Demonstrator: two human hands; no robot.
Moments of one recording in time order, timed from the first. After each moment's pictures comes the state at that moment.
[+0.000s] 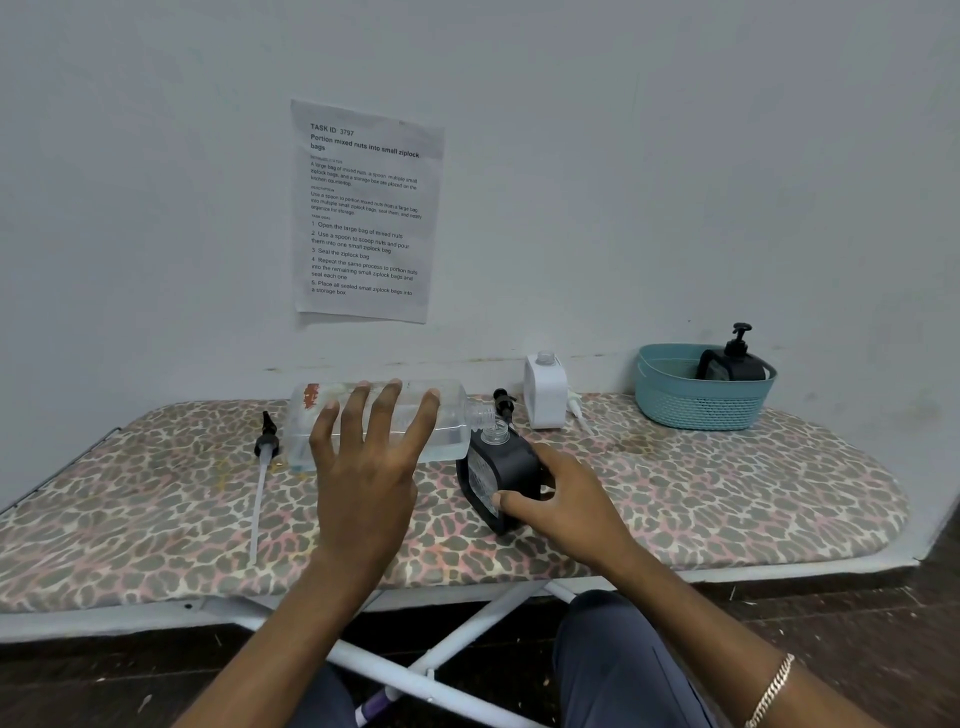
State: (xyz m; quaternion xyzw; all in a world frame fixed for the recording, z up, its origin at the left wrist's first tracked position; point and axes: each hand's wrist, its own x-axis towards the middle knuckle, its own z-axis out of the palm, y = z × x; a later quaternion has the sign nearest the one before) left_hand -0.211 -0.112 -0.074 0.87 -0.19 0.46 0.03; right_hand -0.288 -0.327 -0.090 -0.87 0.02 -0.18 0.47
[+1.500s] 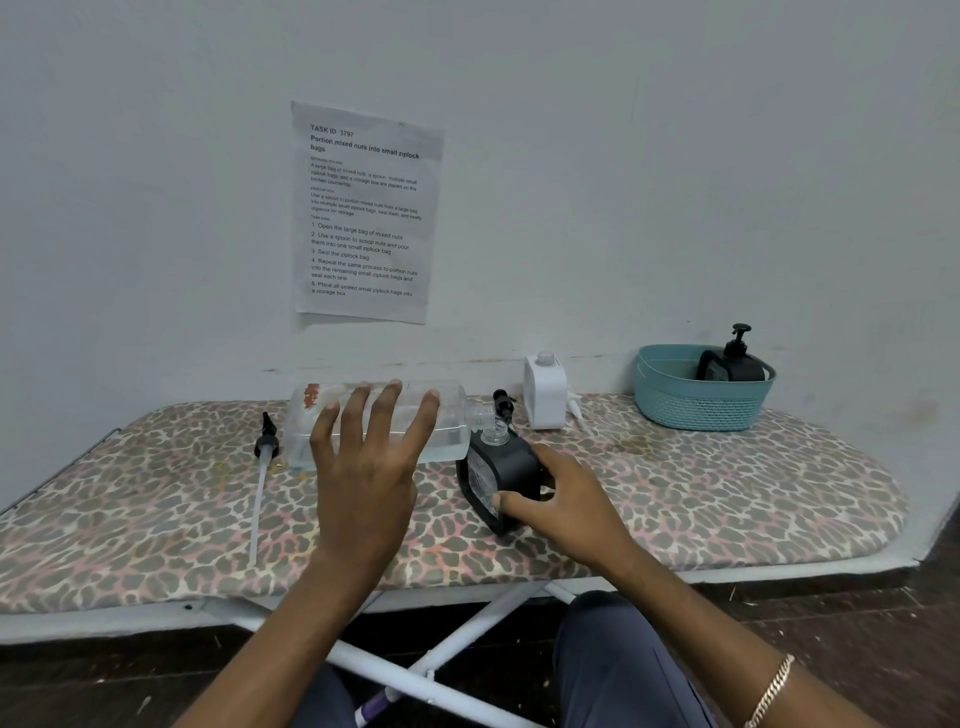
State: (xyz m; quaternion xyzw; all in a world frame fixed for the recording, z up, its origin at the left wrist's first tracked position) left_hand -0.210 -0.112 -0.074 0.86 -0.19 0.46 0.03; right_hand -0.288 -0.326 -0.089 -0.86 0.02 -0.18 0.47
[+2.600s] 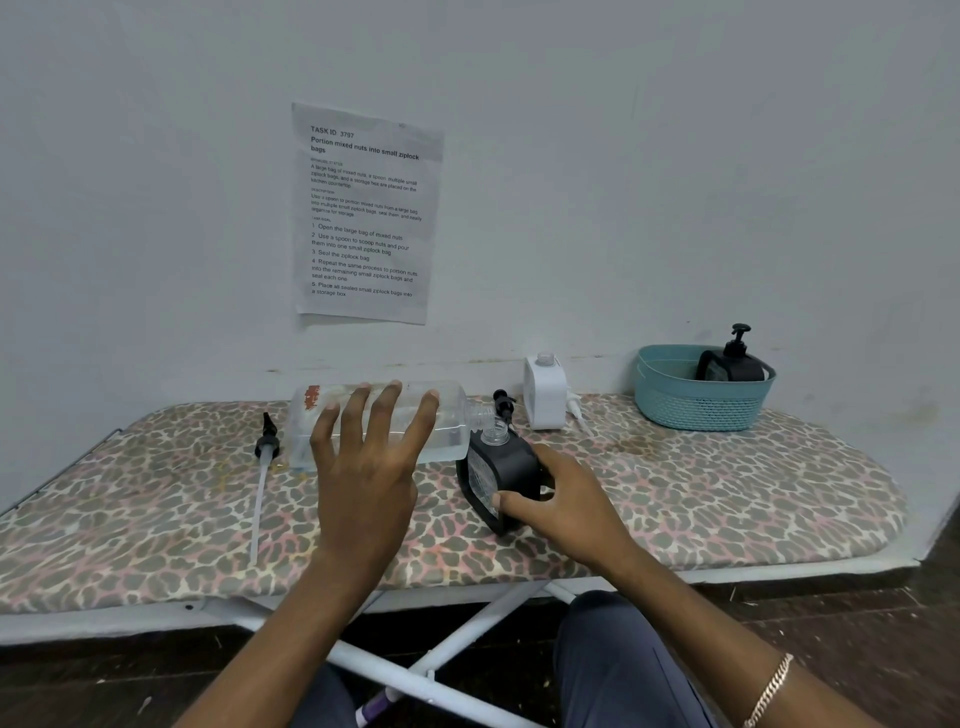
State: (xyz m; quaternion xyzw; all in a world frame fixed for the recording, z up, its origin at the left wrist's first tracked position) left_hand -0.211 -0.112 -0.074 0.87 -0.20 0.46 0.04; right_hand -0.287 -0.328 -0.092 -0.87 0.02 -0.18 0.47
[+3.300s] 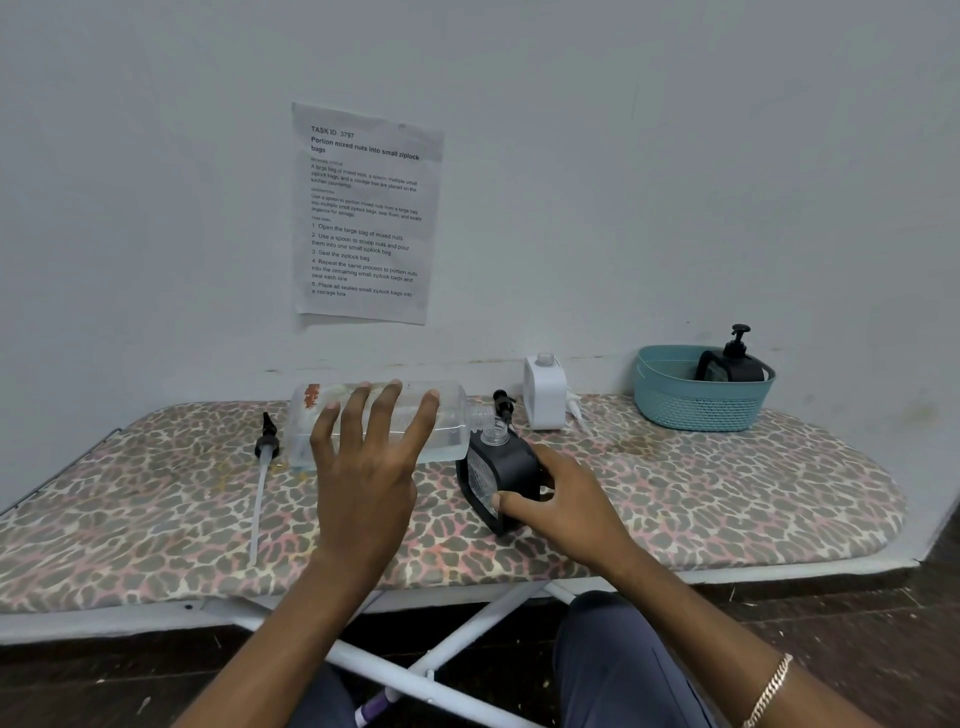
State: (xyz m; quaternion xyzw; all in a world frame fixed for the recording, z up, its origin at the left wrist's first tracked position) left_hand -0.209 -0.112 -0.074 0.87 -0.20 0.45 0.03; right_hand -0.287 -0.327 -0.092 -0.86 0.02 -0.18 0.47
